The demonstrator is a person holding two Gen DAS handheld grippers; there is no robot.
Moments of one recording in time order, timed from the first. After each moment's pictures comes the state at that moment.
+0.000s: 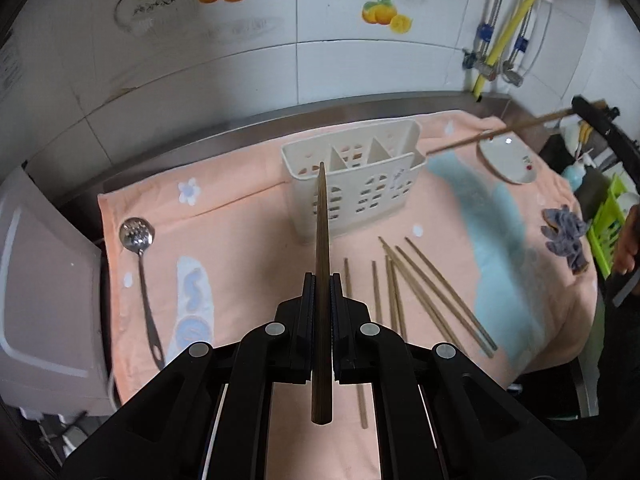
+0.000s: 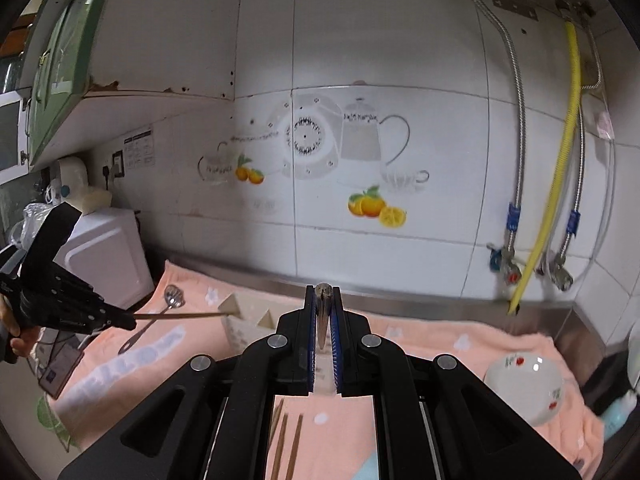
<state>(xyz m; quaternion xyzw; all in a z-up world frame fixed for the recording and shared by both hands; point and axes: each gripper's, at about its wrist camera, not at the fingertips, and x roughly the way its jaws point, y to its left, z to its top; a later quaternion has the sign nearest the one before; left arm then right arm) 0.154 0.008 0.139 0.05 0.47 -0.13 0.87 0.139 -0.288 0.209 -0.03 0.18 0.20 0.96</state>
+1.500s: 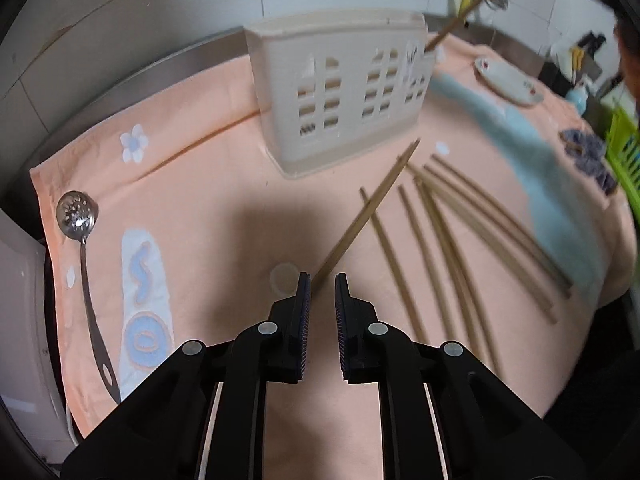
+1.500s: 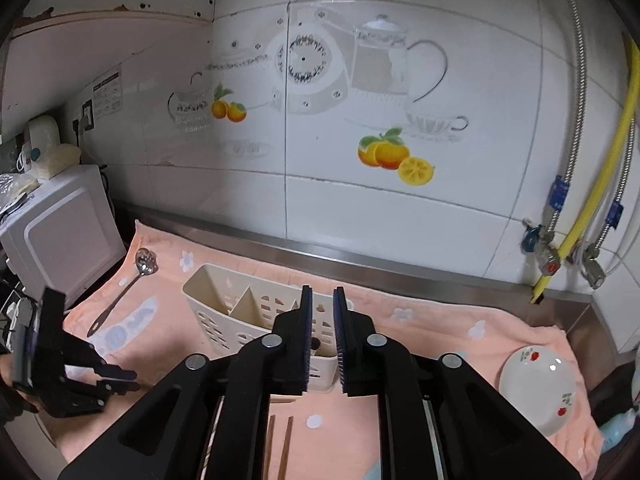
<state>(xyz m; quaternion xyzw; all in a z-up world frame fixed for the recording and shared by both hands) 0.165 0.013 -0.004 0.11 0.48 -0.19 0.85 0.220 -0.242 0.174 -0.07 0.28 0.18 0.94</state>
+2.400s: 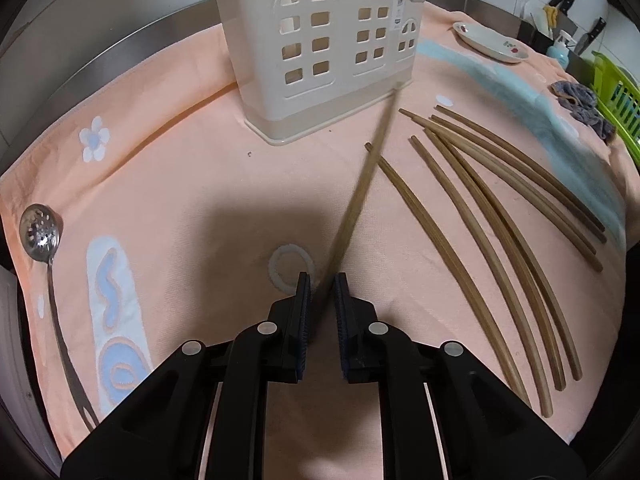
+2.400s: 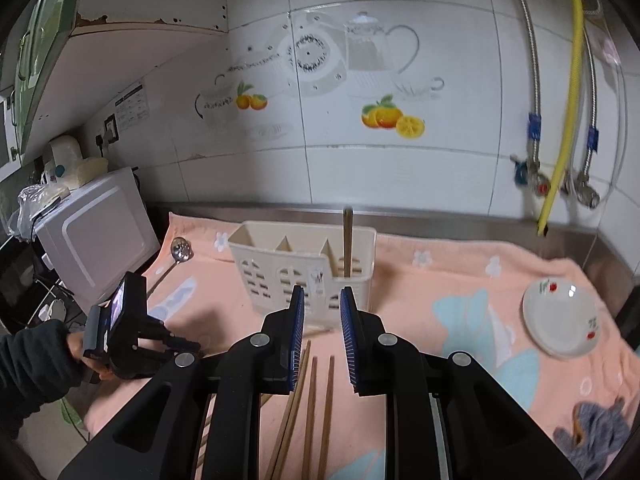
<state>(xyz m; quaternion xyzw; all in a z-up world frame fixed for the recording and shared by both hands) 0.179 0.022 -0.054 0.15 0.47 -0.24 0.84 0.132 -0.264 0.136 0.00 0.29 0.20 0.94</state>
